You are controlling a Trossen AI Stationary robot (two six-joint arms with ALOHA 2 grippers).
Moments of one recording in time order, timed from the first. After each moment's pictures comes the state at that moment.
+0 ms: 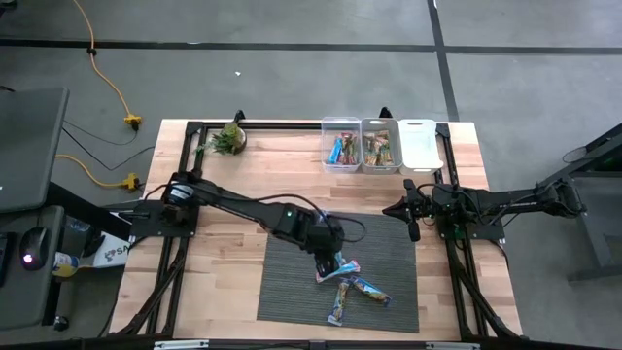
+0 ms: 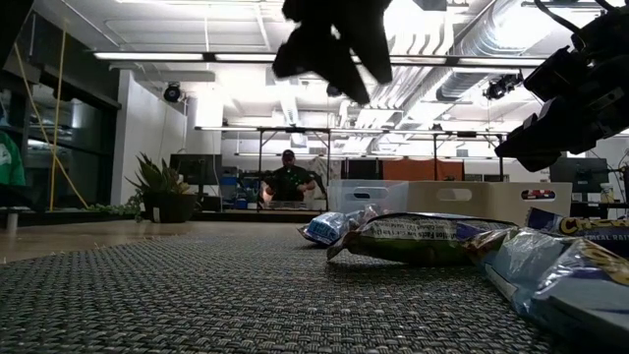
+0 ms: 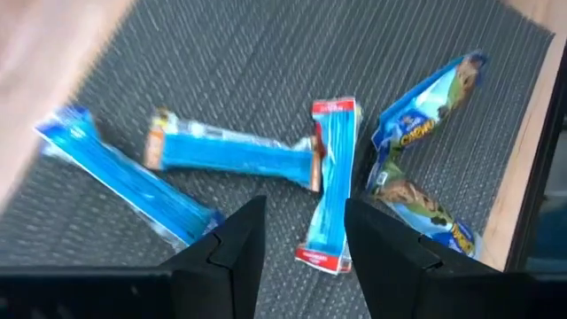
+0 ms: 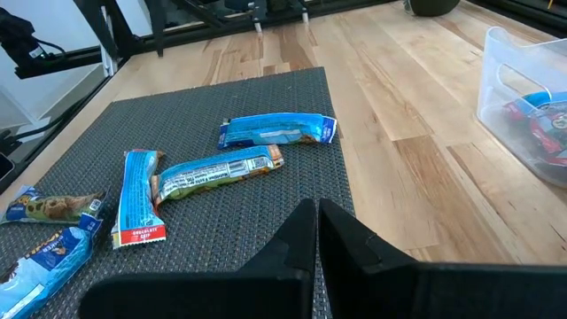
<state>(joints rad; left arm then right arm) -0.26 2.00 1.78 -0.80 -0.10 -0.66 -0.02 0.37 0.02 0.02 -0.03 0.20</state>
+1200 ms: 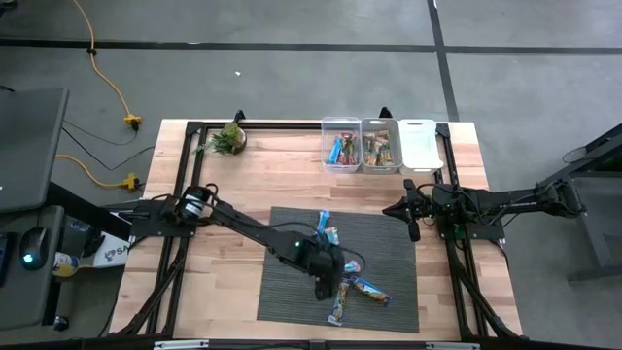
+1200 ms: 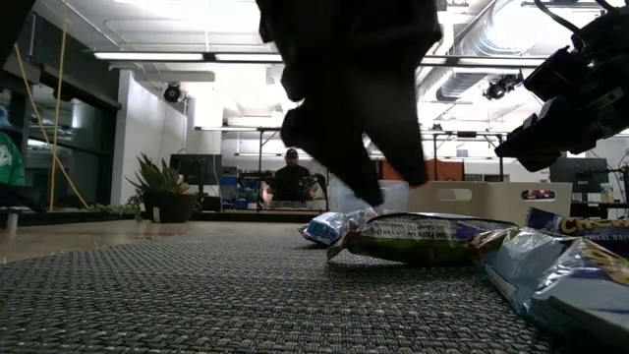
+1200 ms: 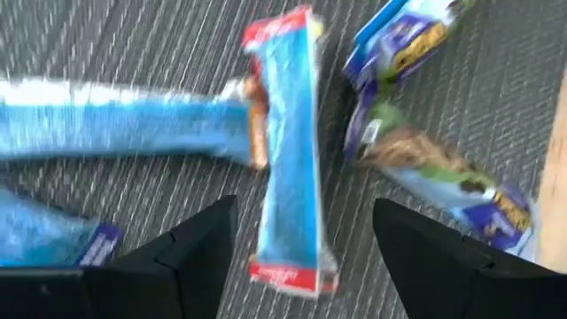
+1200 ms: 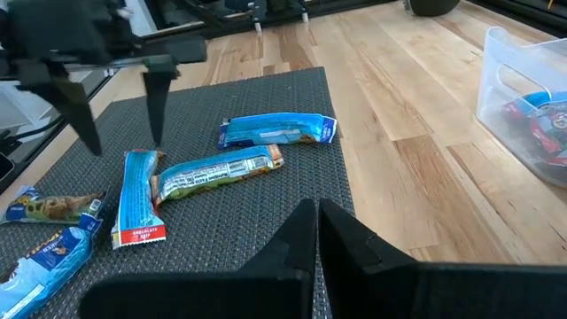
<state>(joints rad) -0.36 2.15 1.69 -0.59 -0.10 -0.60 -0.02 0.37 0.02 0.02 -0.03 0.20</state>
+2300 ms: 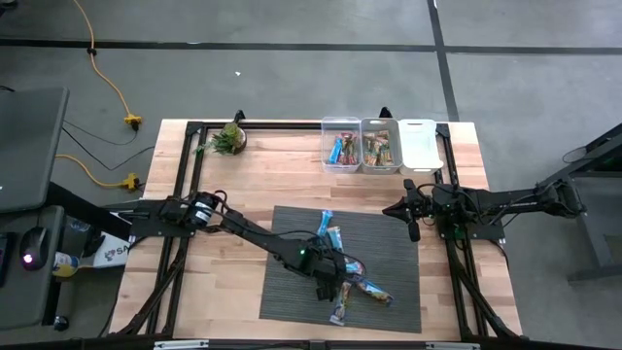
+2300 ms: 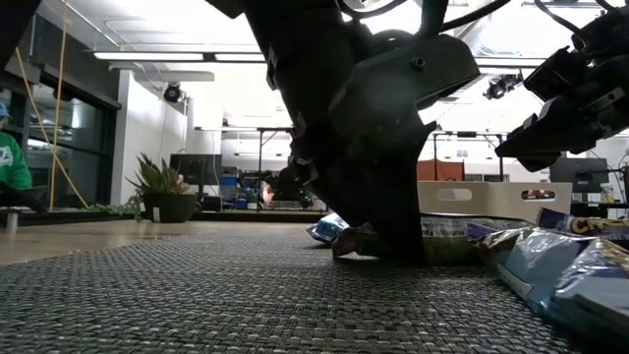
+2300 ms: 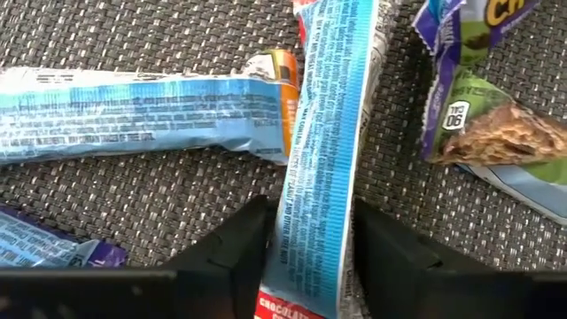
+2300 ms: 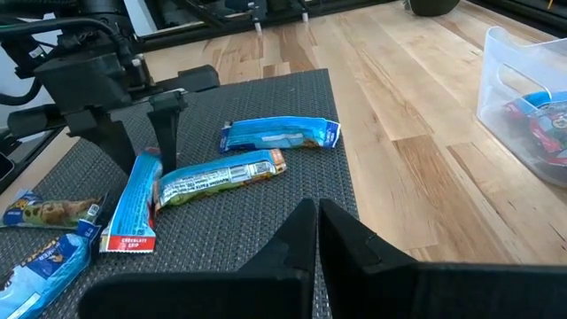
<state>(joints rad) -0.38 2.26 1.70 -0.55 -0.20 -0.55 -0.02 0.37 0.02 0.02 -0.03 0.20</state>
